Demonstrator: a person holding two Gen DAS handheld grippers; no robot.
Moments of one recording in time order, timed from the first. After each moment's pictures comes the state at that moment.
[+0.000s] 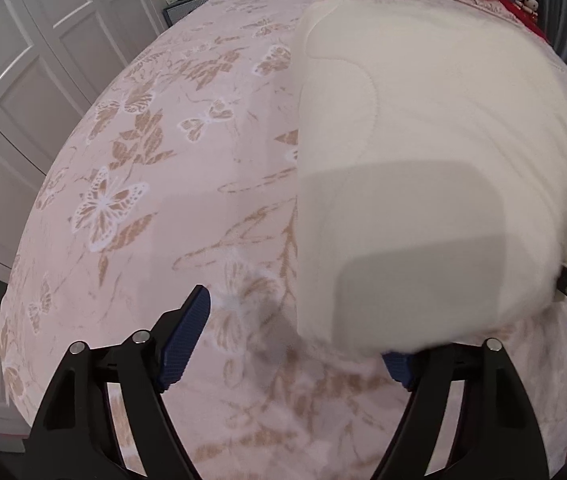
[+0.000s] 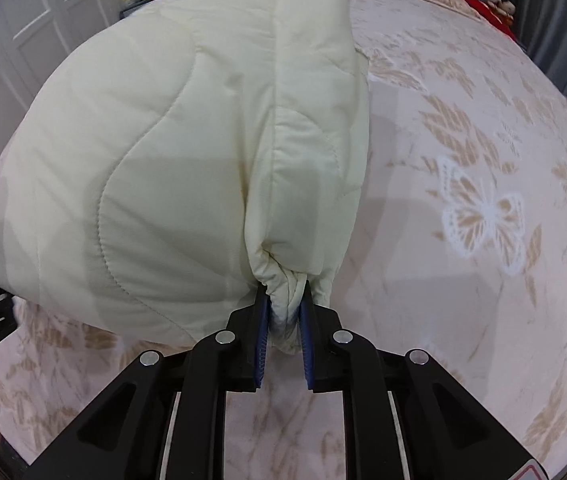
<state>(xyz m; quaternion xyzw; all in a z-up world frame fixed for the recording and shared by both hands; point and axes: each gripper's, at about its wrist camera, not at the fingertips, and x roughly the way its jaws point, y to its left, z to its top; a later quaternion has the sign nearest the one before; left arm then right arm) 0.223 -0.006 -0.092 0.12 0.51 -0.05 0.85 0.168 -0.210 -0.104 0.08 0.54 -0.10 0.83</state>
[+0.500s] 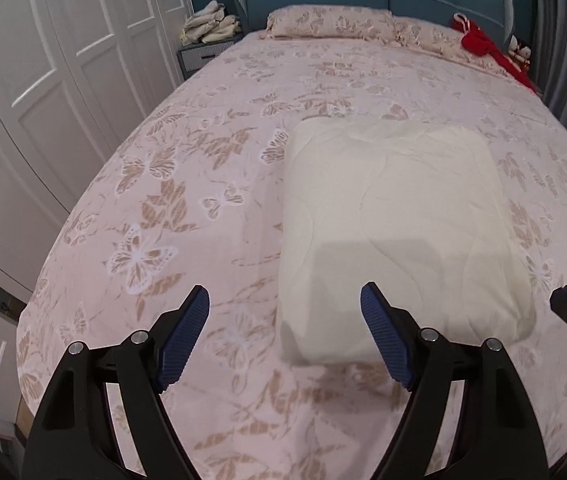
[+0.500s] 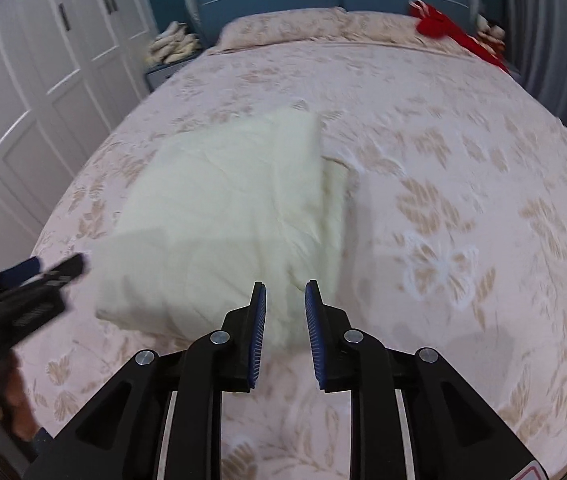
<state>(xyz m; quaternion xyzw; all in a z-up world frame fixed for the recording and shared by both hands) 0.214 -0.018 -0.003 0.08 0.45 -0.06 0.89 0.135 -0.211 0.010 0.11 0.44 -0.07 0.89</state>
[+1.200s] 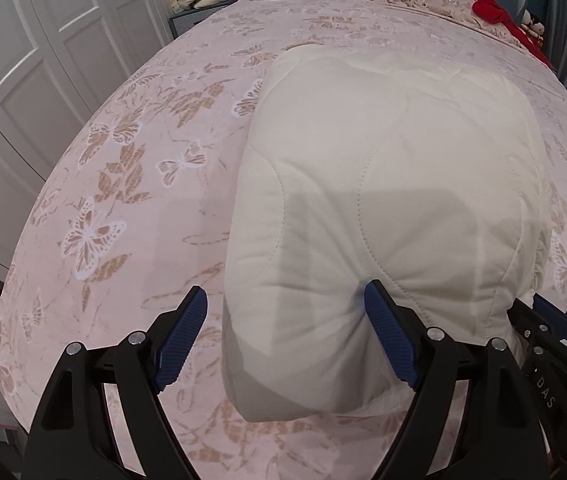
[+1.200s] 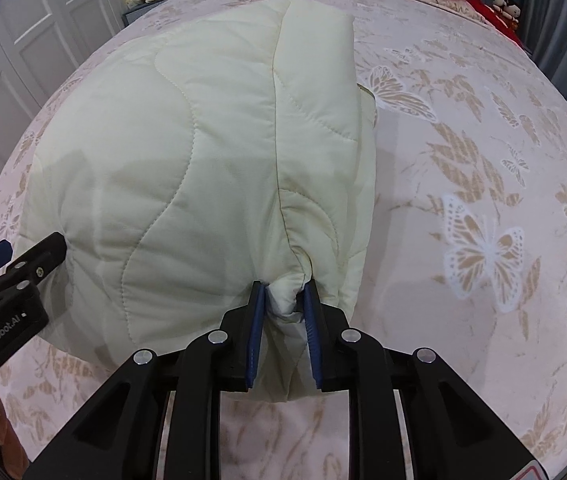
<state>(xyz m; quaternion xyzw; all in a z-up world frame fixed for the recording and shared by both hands) 0.246 -0.051 -0.074 0.09 0.50 -0.04 0.86 0.194 -0.214 -0.088 0.09 0.54 -0.10 0.83</state>
